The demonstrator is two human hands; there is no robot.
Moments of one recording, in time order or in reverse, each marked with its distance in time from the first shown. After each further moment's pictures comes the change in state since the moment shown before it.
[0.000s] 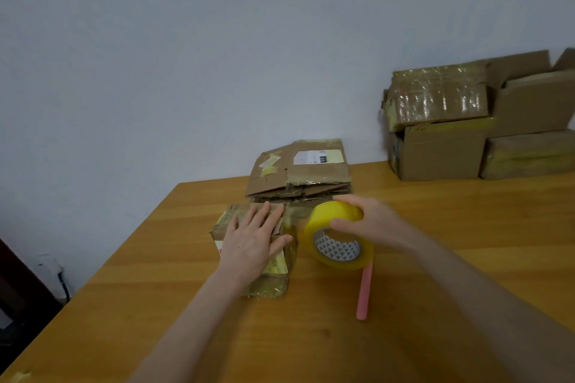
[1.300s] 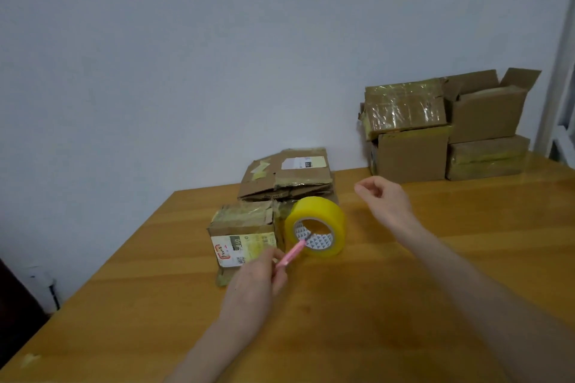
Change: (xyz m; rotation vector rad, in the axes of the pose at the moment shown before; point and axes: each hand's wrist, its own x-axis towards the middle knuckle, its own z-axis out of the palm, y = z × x) left_hand -0.095 0.065 -0.021 -0.493 0.148 -0.007; right_hand -0.053 0.001 -0.032 0.224 0.529 0.081
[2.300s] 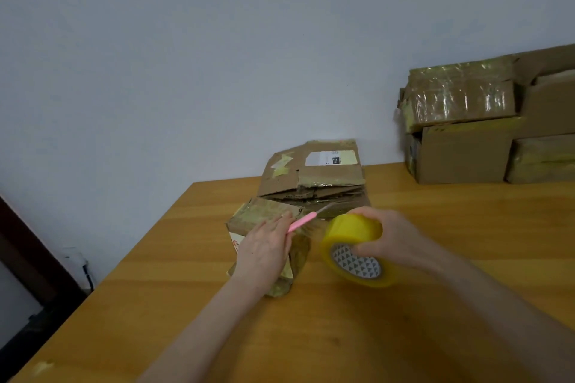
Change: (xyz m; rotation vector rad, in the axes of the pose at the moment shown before) left_hand 0.091 -0.061 0.016 0.399 0.290 0.177; right_hand 0.022 0.011 0.047 -0.129 -0.610 -0.136
